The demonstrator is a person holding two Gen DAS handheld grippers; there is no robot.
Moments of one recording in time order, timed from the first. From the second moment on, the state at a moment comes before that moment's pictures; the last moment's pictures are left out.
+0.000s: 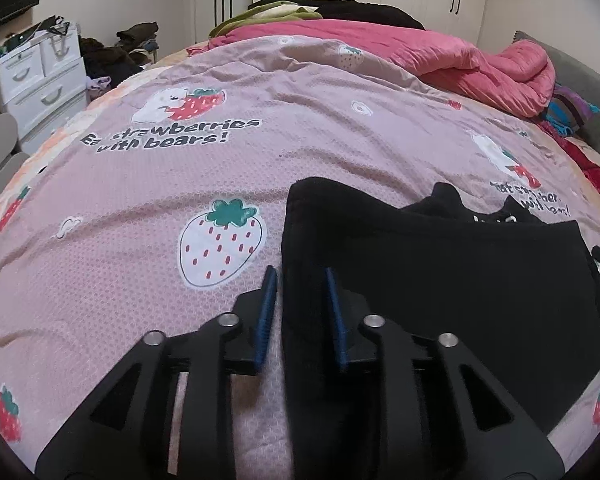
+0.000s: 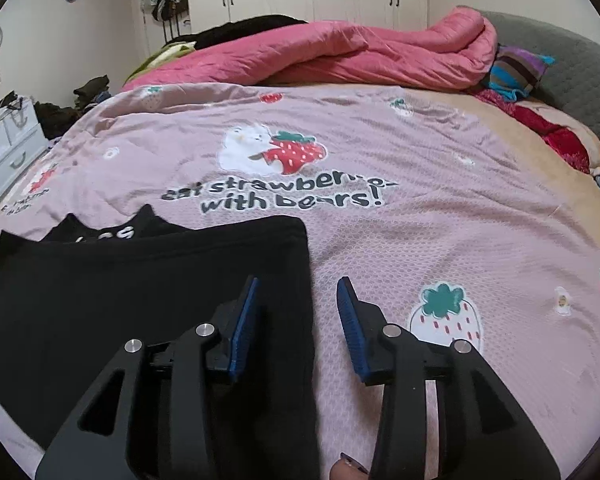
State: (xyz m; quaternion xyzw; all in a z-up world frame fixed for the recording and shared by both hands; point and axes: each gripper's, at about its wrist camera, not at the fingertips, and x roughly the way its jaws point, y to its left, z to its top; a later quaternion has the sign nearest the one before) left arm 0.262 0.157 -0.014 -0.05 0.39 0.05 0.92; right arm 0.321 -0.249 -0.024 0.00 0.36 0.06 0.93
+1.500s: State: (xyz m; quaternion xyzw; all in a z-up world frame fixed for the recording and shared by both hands) left arm 0.159 0.124 -0.024 -0.05 0.41 0.03 0.91; right arm 0.186 -0.220 -0.035 0.00 0.38 0.12 0.92
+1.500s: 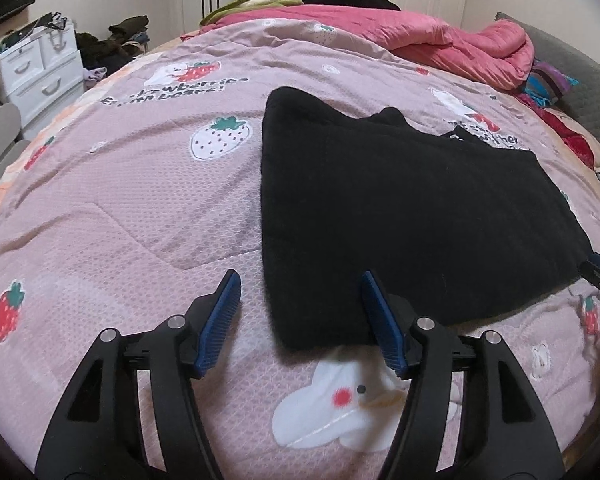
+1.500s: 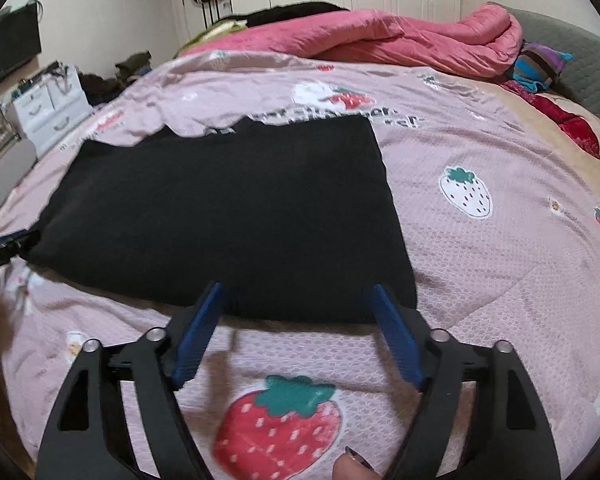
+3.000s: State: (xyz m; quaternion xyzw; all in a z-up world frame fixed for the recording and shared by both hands) left arm 0.140 0.182 -0.005 -0.08 0.39 0.12 0.91; right arm 0.138 -0.028 -0.014 -0.17 0.30 0.26 0.90
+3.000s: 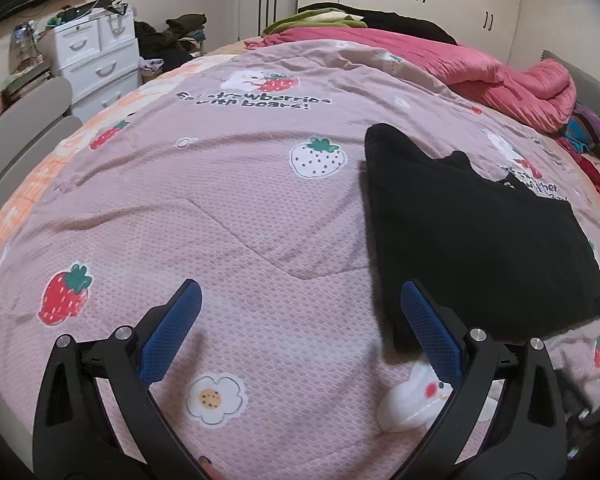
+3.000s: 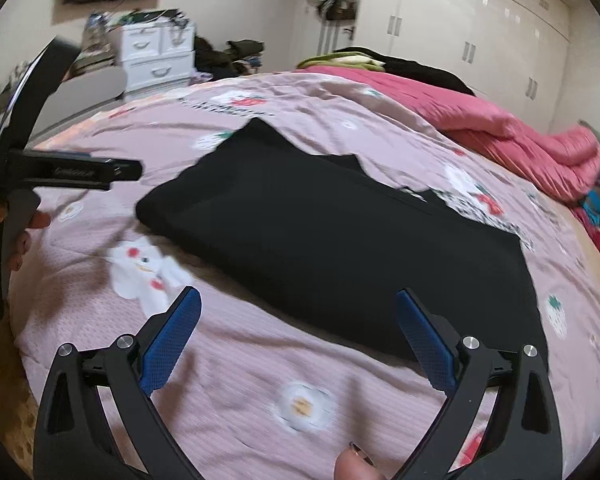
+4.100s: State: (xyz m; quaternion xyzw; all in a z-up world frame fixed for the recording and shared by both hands) left arm 0.193 0.205 -0.017 -0.10 0.41 0.13 0.89; right arm 0.195 0.068 -0.050 -0.27 0.32 0.23 0.88
